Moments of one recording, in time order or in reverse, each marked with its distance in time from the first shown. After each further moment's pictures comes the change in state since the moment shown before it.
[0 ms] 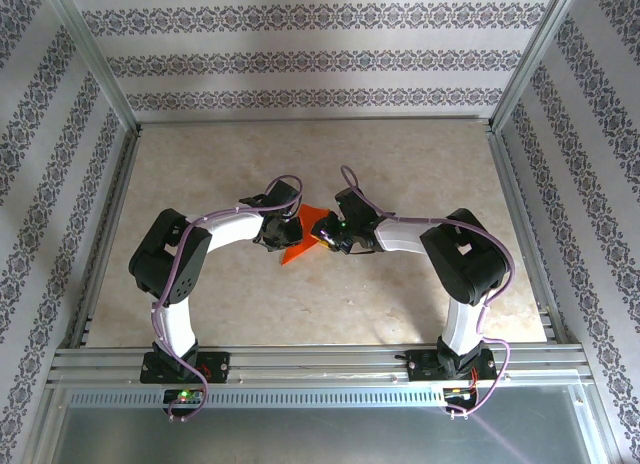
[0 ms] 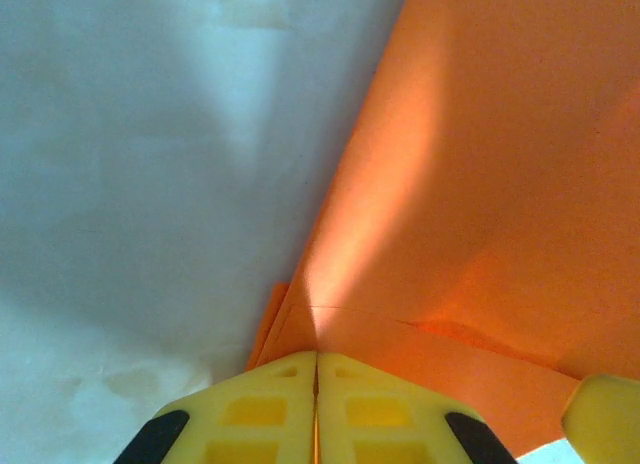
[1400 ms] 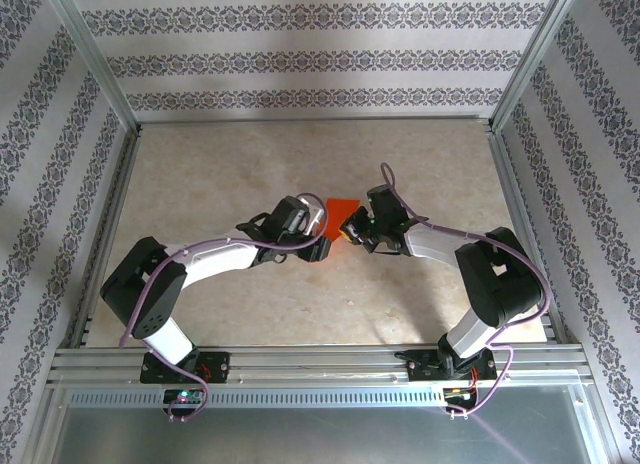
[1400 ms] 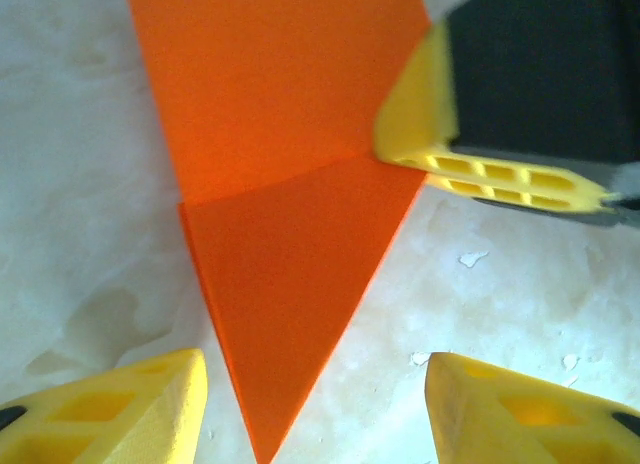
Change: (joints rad) left arm -0.185 -0.231 -0.195 0.311 -0.019 0.498; right arm -0.138 -0.216 -0.150 -0.047 0.012 0.082
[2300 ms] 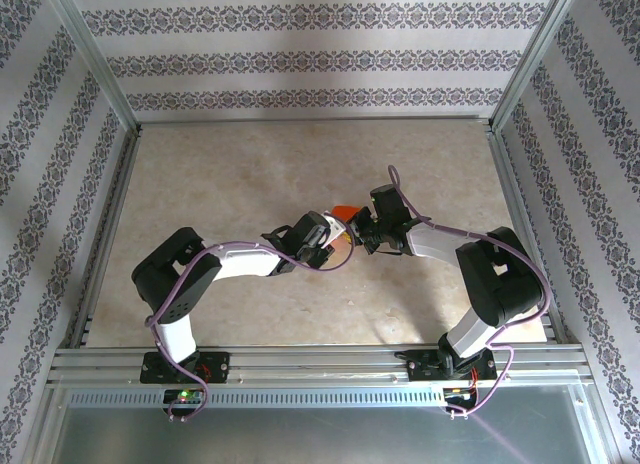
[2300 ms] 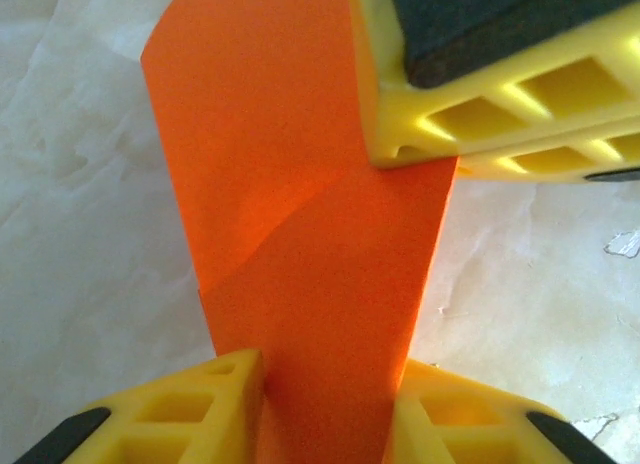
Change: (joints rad) left arm -0.090 0.168 0.014 0.148 -0.252 0.338; right arm -0.022 0.000 -0.008 0.001 -0.059 0.111
